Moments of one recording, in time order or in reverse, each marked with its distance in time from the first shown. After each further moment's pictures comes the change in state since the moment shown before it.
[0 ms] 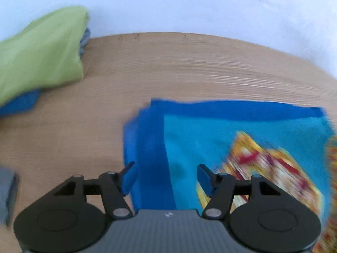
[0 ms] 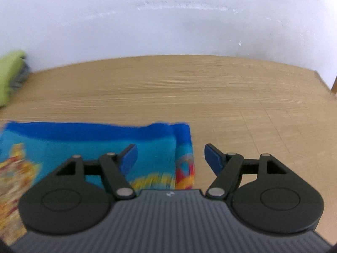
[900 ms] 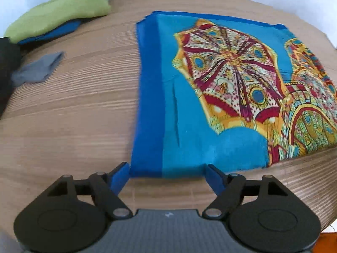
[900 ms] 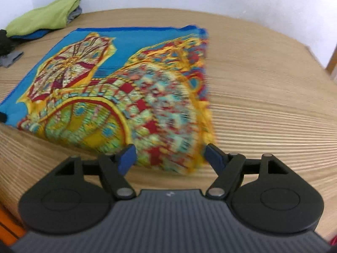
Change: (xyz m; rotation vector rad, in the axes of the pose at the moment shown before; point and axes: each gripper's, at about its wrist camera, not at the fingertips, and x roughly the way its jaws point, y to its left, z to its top) left arm -0.100 -0.058 -0.212 0.044 0.120 0.199; right arm -0.186 0.024 -0.197 -0.138 0.121 0.005
